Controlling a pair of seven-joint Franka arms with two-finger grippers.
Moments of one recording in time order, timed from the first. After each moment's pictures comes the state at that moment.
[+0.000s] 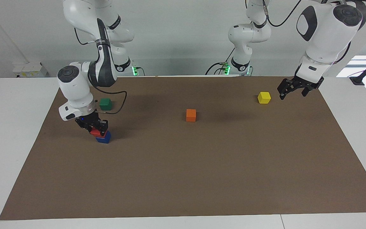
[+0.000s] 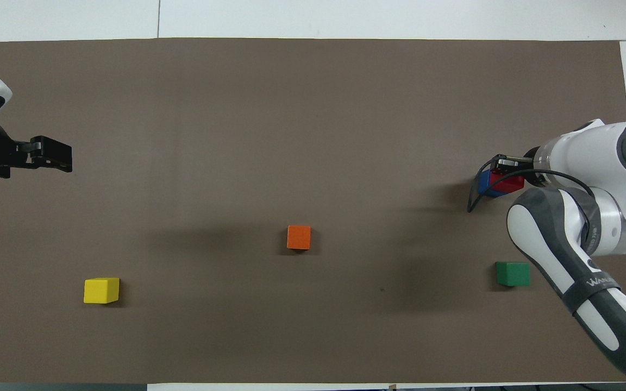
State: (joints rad) left arm -0.01 0.02 -0.07 -1.66 0.06 1.65 -0.12; right arm 0.00 0.13 -0.01 -2.13 -0.05 2.38 0.25
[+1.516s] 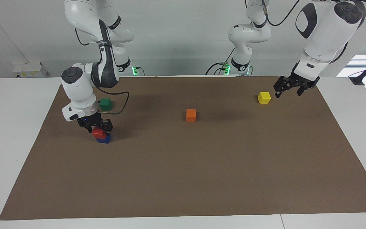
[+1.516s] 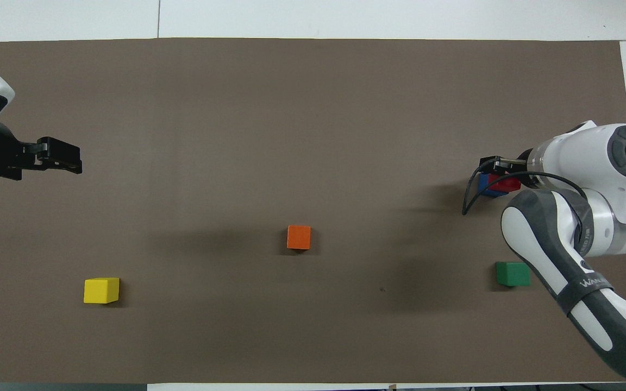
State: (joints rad) left arm -0.02 0.01 -0.07 -1.66 0.01 1.64 -0.12; right arm 0.01 0.13 -0.01 -2.14 -0.05 2.37 0.25
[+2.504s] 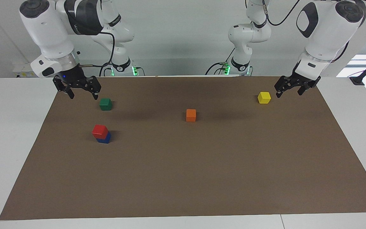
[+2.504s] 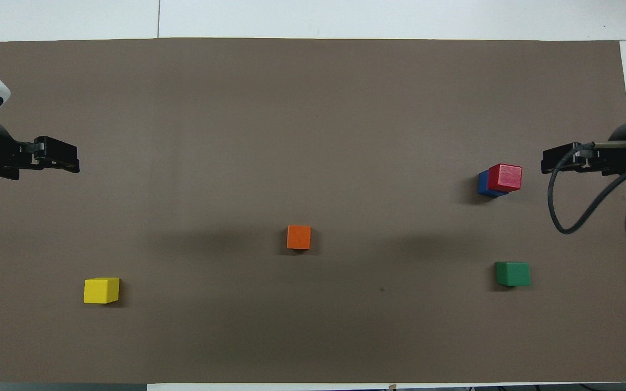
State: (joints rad) left arm -0.02 0.00 -0.06 -1.66 0.01 1.65 -0.12; right arm 0.02 -0.06 0.00 -1.72 0.00 1.68 0.06
